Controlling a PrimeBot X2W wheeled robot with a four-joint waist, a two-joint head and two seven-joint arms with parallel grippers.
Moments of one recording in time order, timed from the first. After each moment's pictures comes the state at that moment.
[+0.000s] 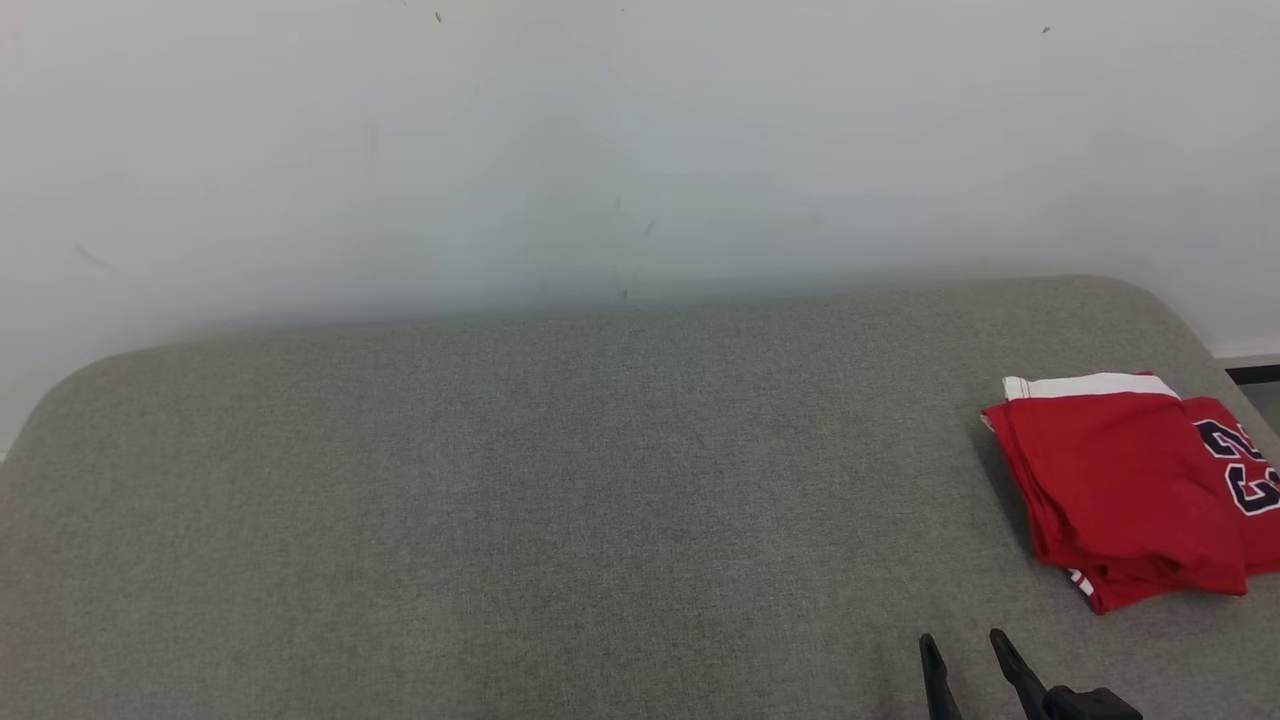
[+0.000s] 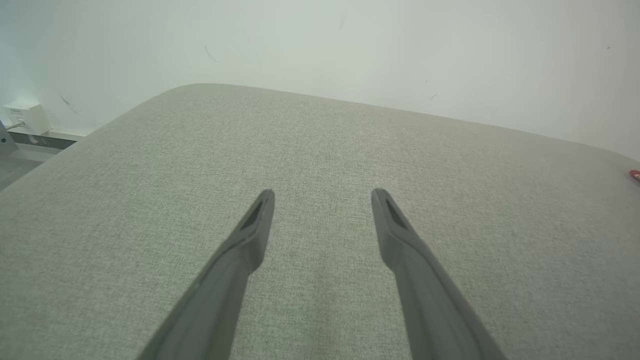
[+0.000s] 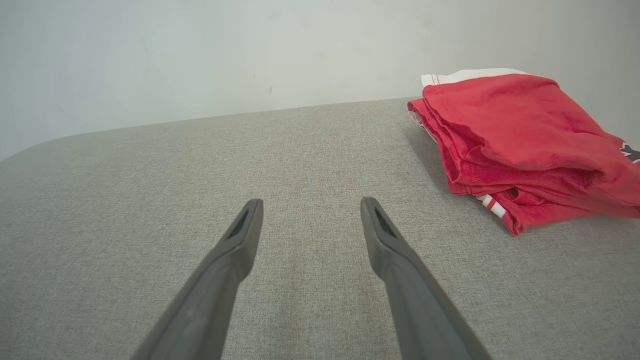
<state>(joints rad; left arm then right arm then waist) 0.26 0.06 0.11 0.17 -0.24 -0.13 -0.26 0.03 -0.05 0.05 0.41 0.13 0.13 -0.25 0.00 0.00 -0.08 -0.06</state>
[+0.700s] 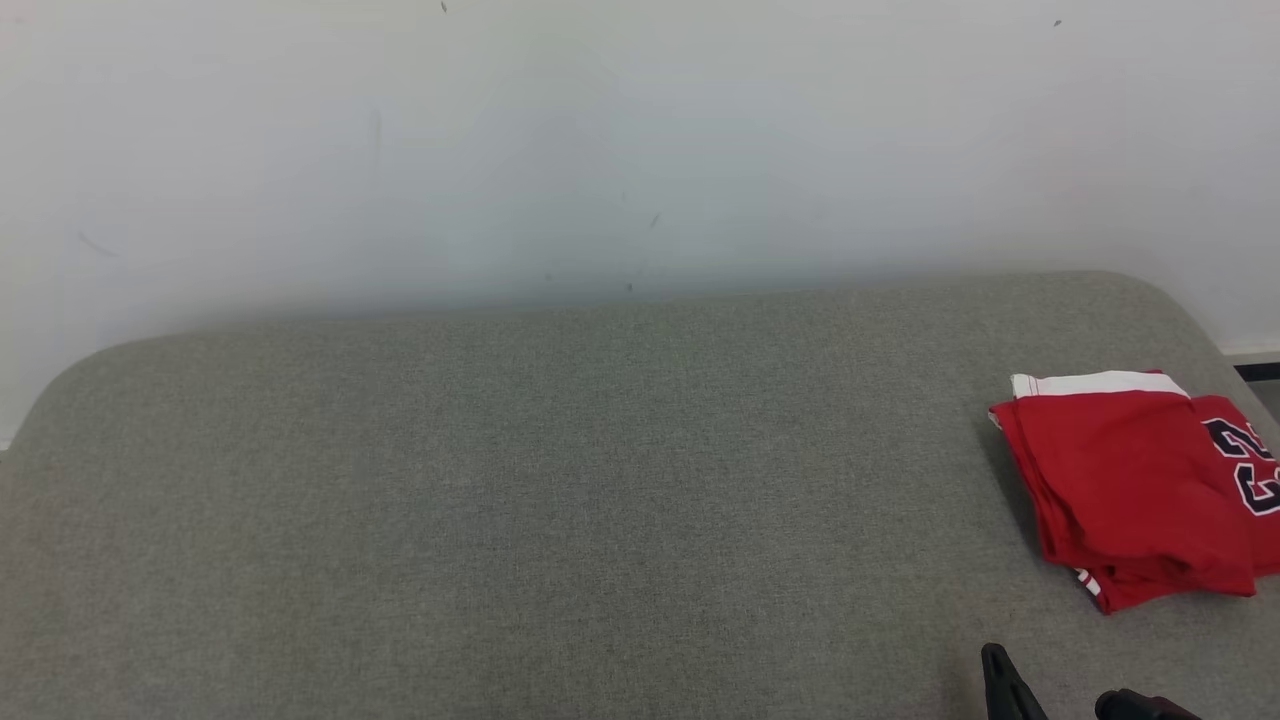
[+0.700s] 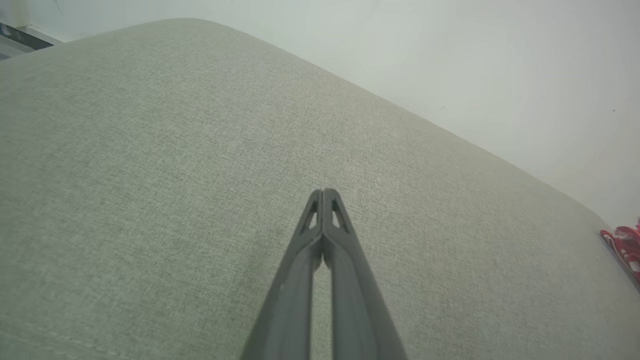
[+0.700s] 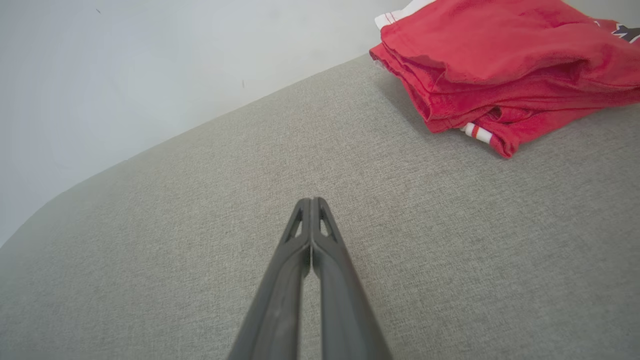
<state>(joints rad) 0.21 0.05 0.10 0.22 -0.49 -0.13 -0.19 0.03 -0.05 0.02 0.42 0.40 0.13 -0.17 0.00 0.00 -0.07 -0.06</state>
